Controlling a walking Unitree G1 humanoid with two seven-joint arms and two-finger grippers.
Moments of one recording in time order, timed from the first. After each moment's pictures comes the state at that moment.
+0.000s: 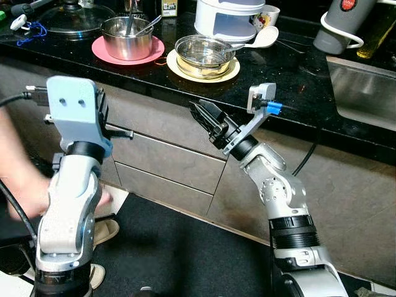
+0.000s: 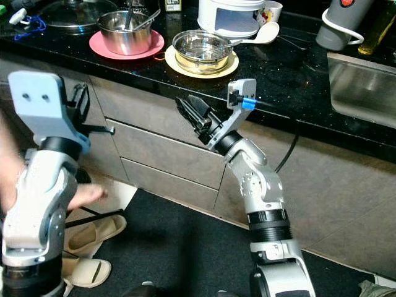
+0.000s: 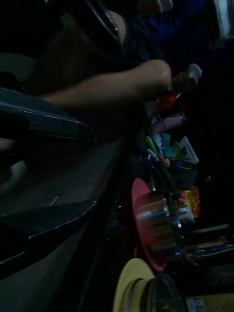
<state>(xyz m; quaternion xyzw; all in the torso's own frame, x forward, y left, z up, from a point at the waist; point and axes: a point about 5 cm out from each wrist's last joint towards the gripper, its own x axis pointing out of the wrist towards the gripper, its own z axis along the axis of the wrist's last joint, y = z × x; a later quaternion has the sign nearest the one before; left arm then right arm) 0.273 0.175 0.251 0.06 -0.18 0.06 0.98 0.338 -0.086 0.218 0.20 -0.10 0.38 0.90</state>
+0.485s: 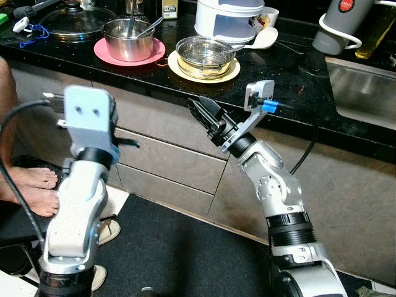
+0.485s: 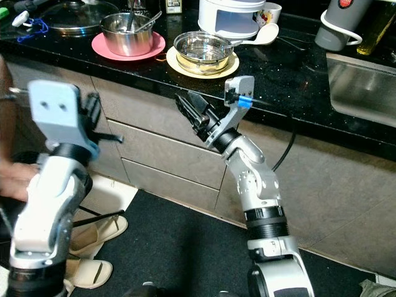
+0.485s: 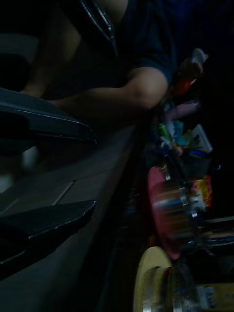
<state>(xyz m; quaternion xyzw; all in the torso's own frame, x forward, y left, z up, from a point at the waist) 0.275 0.161 0.212 0.07 -0.14 0.02 0.99 0.335 -0.085 0.190 0.17 -0.08 0.36 0.91</state>
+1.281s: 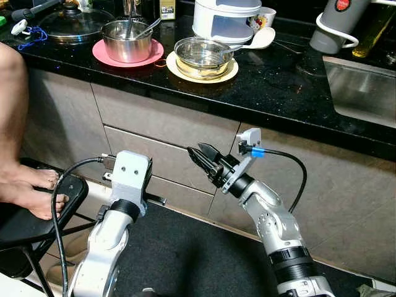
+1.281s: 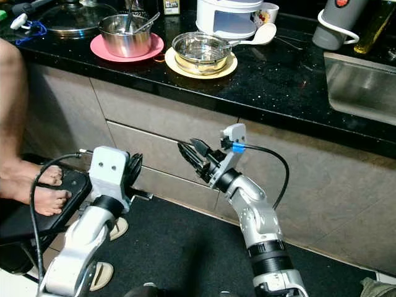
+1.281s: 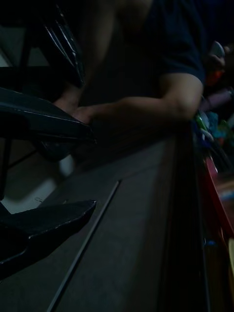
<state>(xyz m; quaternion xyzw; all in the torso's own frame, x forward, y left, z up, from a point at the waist) 0.253 0.136 0.132 0.05 -0.03 -0.07 1.00 0.313 -0.100 0.131 0.19 -0.01 0.36 0.91</state>
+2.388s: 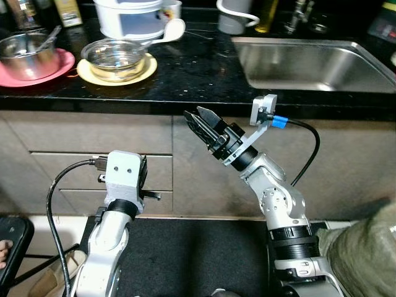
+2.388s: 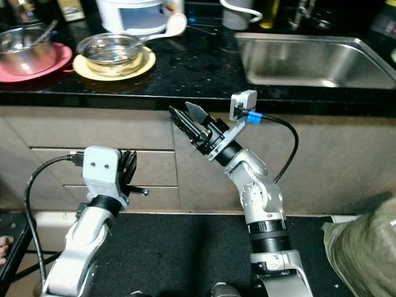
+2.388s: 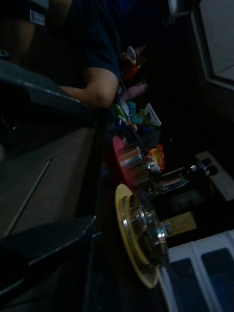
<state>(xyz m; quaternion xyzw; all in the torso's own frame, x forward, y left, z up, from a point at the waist) 0.250 0.147 0.141 0.03 -0.06 0.00 1.00 0.325 -0.084 0.205 0.24 -0.11 0.44 0.86</state>
